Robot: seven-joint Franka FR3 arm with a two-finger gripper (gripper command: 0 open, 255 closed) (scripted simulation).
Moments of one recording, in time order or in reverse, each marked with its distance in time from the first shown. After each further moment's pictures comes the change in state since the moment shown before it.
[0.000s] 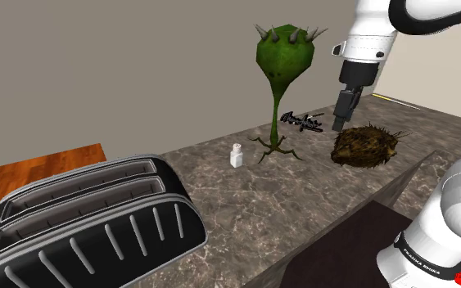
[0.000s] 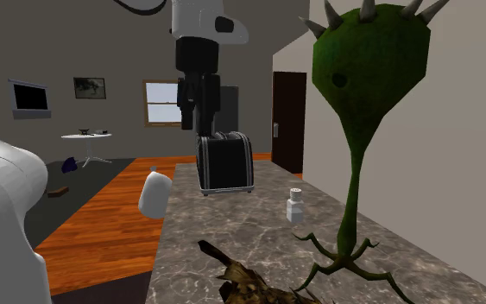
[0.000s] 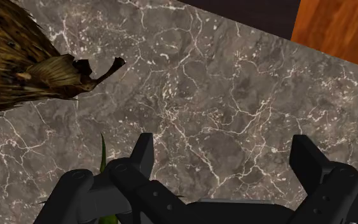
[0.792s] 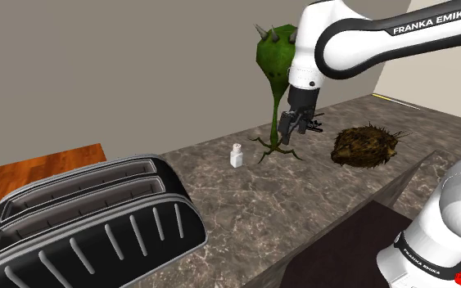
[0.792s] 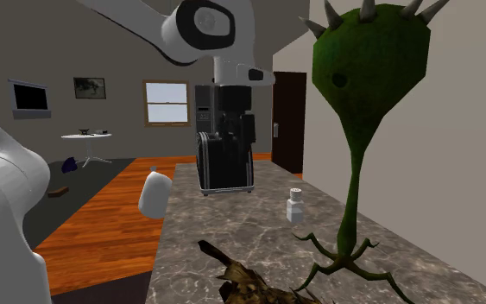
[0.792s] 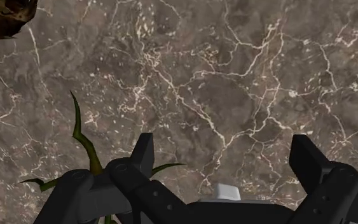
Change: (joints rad) arm -0.032 0.324 0.165 0.050 -0.003 0.324 0.221
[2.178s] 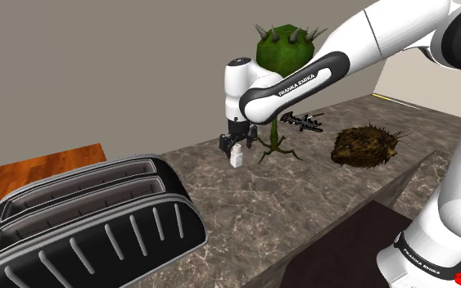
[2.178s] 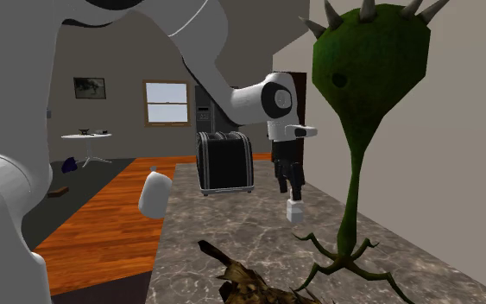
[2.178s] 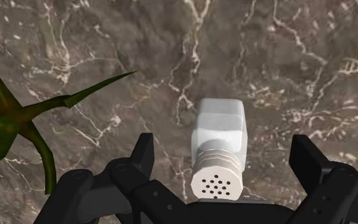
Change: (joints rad) arm -0.031 0.705 0.113 0.397 -0.374 0.297 0.510
